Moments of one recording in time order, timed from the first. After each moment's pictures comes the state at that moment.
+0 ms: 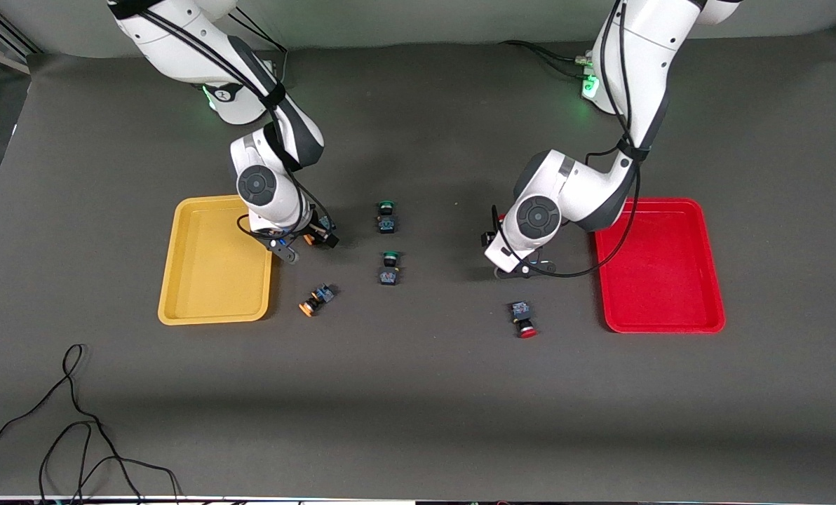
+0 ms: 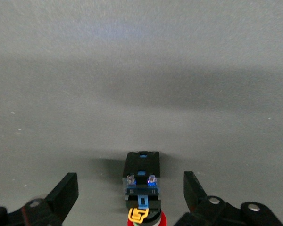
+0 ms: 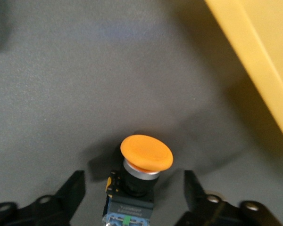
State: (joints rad) left arm -0.48 0.51 -0.11 -2.00 -0.10 2.29 -0.61; right arm 0.43 0.36 0.08 -2.35 0.13 2.59 1.04
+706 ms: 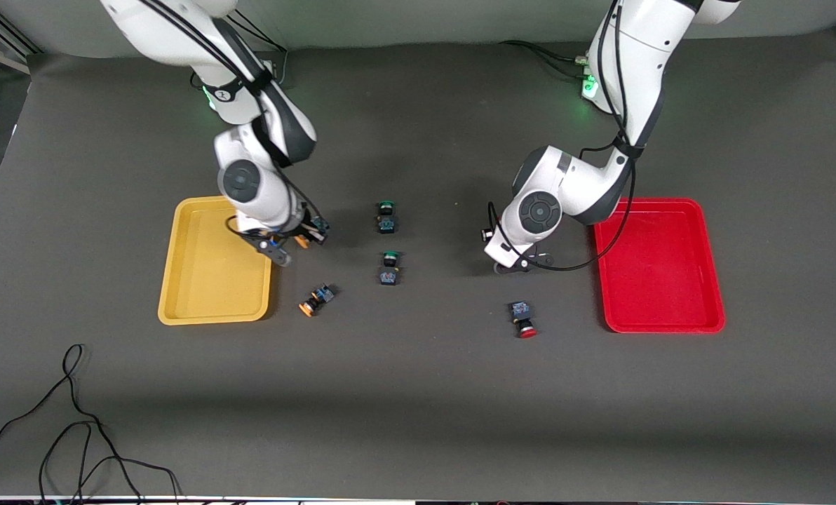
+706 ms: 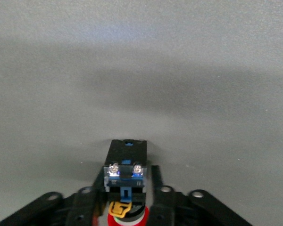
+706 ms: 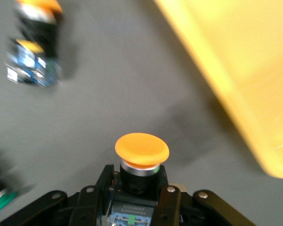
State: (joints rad) left arm -0.48 0.50 -0.13 -2.03 -0.17 2.32 -0.64; right arm 0.36 0.19 0.07 -2.29 0.13 2.38 0.93
